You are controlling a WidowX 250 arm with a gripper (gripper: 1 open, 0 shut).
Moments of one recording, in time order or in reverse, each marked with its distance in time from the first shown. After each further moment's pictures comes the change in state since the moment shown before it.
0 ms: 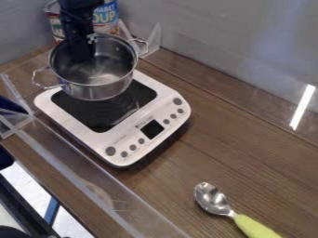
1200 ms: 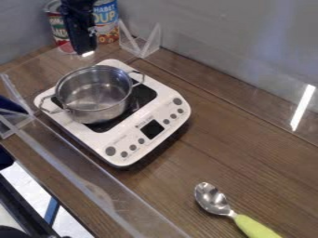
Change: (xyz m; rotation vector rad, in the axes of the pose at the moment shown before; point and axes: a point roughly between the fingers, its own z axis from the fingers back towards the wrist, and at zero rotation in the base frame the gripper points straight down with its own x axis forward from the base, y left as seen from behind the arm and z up) arm 0.005 0.009 0.002 -0.002 -0.017 0.003
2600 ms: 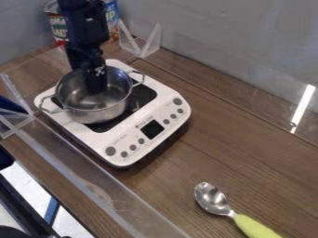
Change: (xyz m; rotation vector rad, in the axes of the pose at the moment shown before) arm -0.003 0.008 -0.059 -0.044 0.030 0.009
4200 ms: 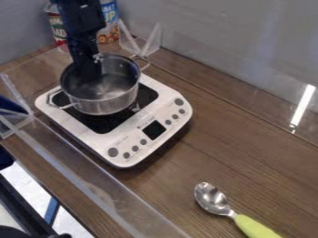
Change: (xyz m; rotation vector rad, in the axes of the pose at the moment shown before) arm 0.002 -0.007 0.025 -0.052 -0.069 0.028
